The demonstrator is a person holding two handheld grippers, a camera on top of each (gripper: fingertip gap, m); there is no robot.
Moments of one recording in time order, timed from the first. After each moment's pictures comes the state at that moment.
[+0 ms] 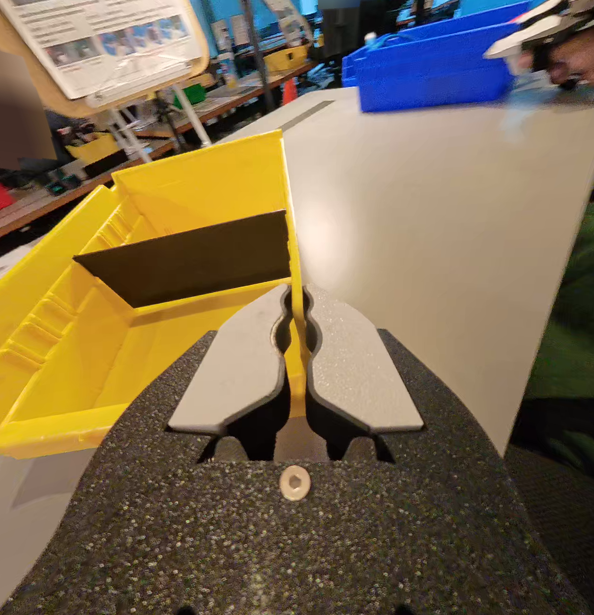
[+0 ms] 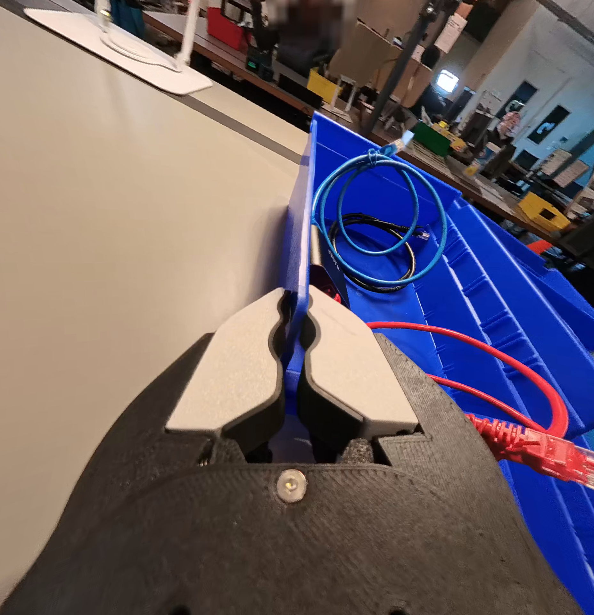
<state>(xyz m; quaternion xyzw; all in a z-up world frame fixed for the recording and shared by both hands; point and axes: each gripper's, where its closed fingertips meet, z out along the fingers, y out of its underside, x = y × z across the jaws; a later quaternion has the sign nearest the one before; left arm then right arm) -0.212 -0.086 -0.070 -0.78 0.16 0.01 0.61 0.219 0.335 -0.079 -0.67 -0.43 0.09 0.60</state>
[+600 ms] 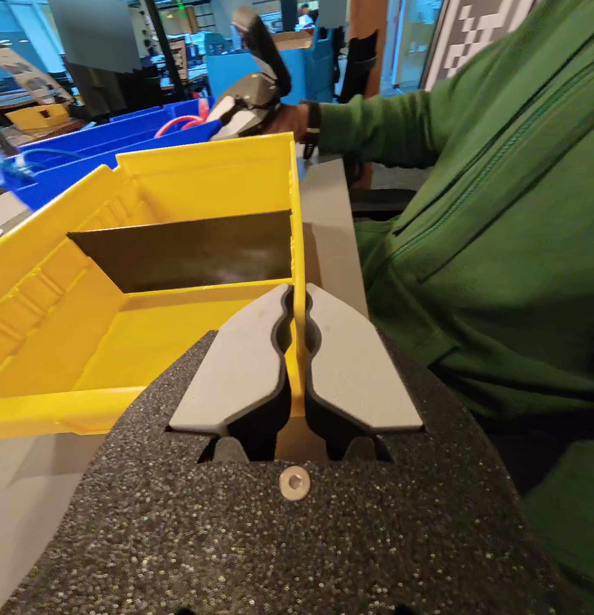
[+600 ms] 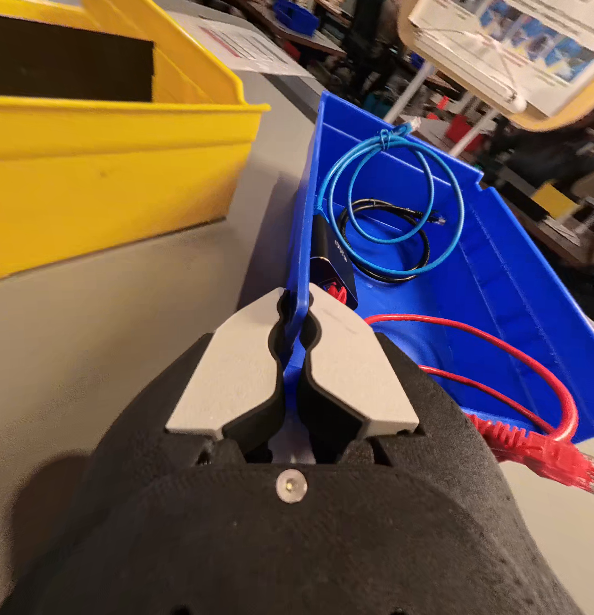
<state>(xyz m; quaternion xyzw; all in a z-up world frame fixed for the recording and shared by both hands) -0.097 -0.089 -0.069 -0.70 0.36 -0.22 0.58 0.066 0.250 -0.083 -0.52 -0.64 0.28 0.50</state>
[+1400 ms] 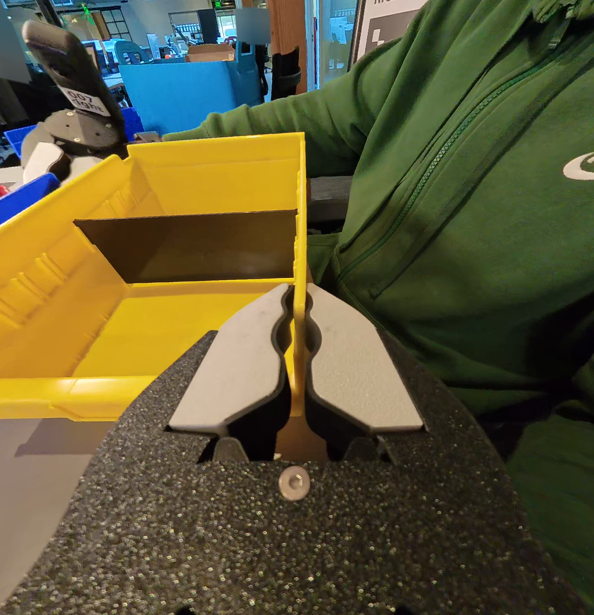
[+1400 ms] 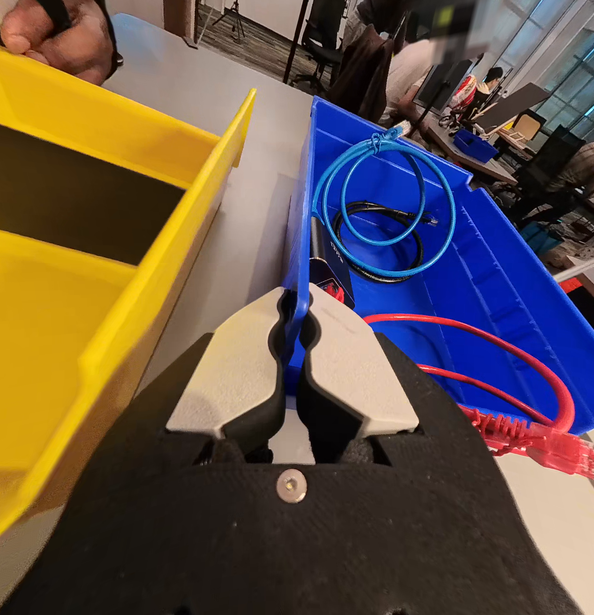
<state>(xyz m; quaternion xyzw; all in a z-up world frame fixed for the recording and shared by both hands) -0.057 -0.094 -0.069 -0.66 0.42 -0.30 0.55 -0.067 0.198 -0.082 -0.31 -0.75 0.42 0.41</state>
